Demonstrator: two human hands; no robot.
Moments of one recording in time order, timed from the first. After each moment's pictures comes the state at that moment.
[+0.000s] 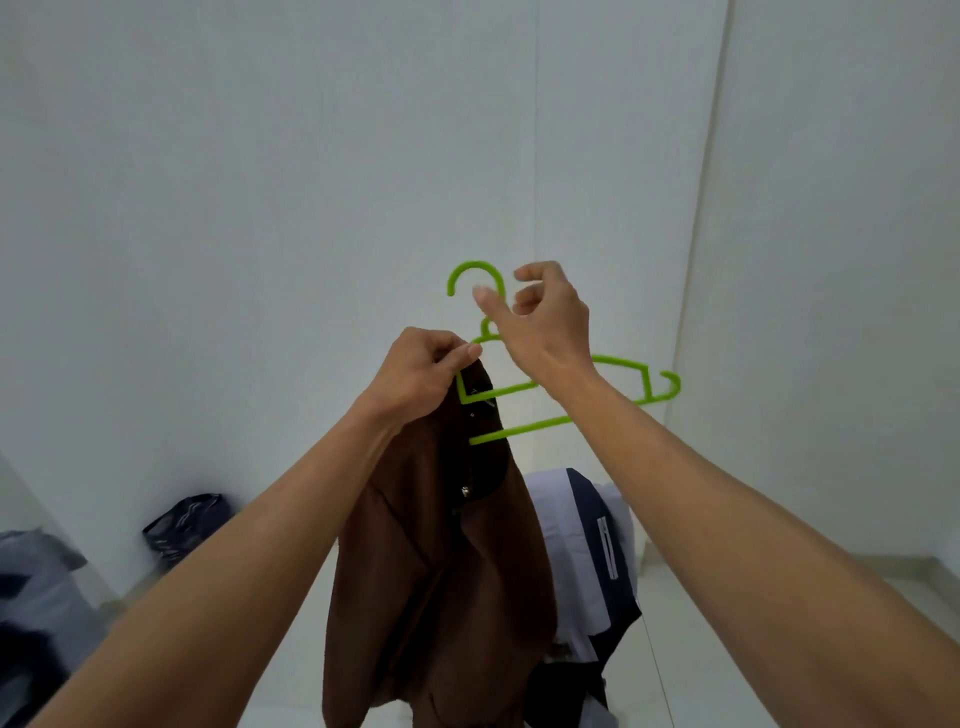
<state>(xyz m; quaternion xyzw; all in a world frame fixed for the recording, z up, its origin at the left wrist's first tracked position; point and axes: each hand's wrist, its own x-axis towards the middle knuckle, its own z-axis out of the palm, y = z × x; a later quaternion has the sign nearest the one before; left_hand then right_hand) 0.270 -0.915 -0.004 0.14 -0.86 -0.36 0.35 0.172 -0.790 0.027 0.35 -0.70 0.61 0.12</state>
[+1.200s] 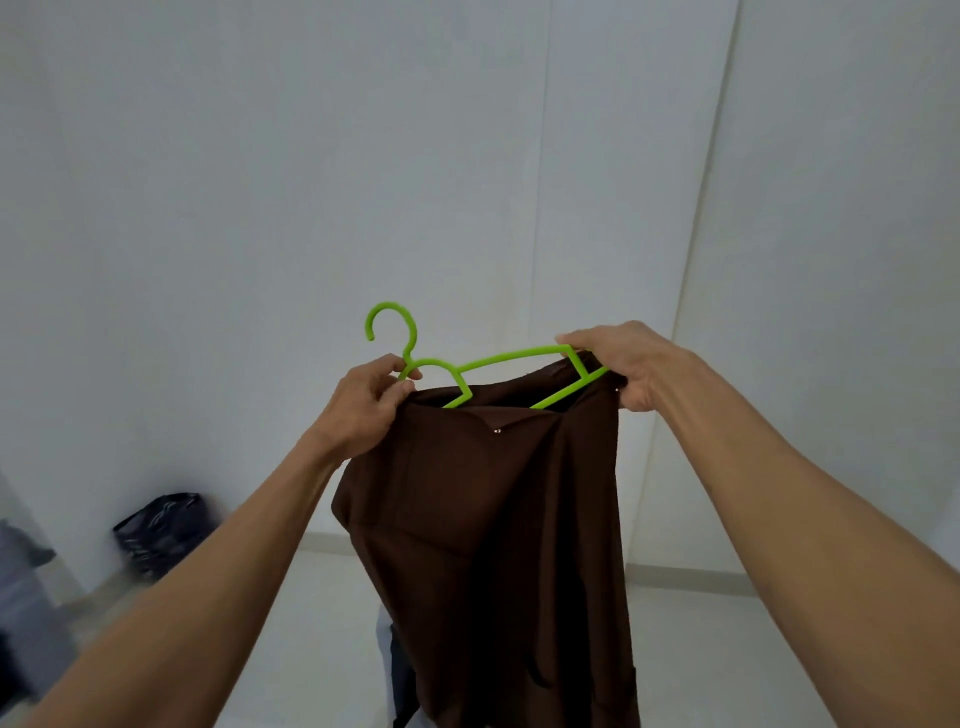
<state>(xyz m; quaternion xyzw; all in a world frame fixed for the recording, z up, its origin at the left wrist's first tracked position) 0.314 -0.959 -0.036 0.17 -0.85 -0.36 0.34 0.126 -0.734 0.047 0.19 -0.74 0.60 -0.23</state>
